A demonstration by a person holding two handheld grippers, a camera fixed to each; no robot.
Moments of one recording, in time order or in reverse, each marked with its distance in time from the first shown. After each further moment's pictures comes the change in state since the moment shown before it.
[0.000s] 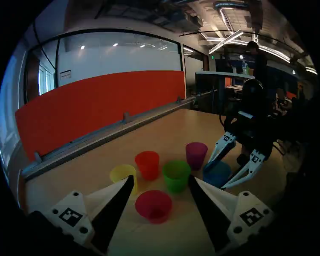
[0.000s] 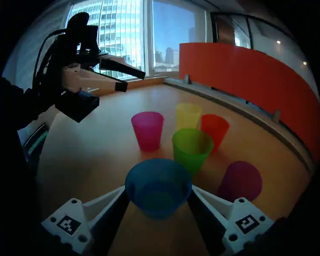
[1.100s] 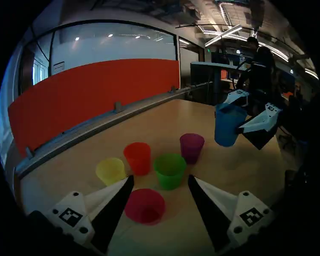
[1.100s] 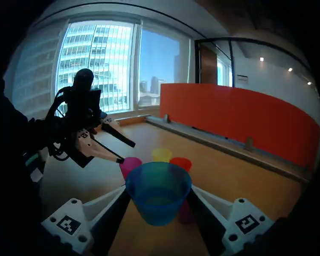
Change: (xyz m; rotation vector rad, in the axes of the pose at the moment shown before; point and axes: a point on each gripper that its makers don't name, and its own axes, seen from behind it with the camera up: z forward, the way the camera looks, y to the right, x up) left arm -0.020 0.017 0.031 -0.059 -0.073 -0.010; right arm 0.082 0.036 -0.092 -0.130 0.269 0.014
